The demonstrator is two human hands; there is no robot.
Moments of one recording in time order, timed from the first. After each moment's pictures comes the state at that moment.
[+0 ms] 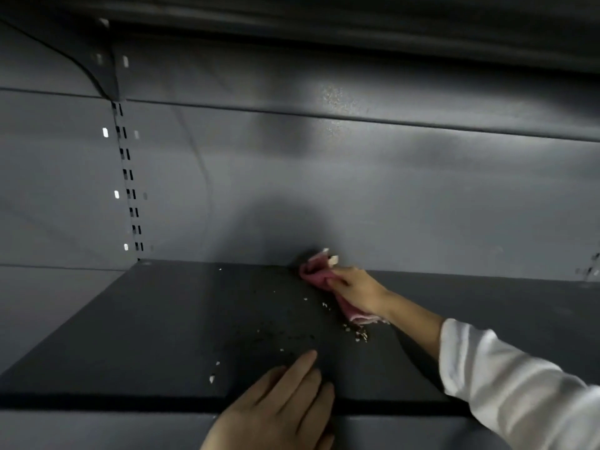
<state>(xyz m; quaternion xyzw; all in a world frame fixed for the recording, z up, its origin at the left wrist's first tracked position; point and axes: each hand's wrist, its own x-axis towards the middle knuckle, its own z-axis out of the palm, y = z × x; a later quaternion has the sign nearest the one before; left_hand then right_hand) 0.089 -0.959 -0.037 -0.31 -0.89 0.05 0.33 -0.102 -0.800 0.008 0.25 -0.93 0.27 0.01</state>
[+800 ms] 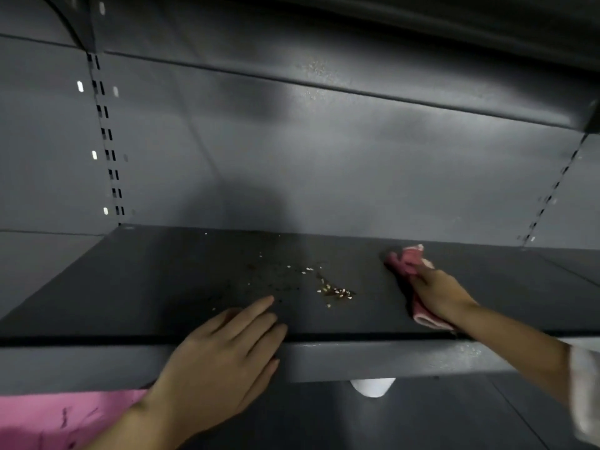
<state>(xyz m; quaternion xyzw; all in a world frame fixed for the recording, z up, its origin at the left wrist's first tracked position) 0.102 -0.996 -0.033 -0.33 -0.87 0.06 0.37 -0.006 -0.691 0.008 -0.02 -0.97 0.24 0.06</state>
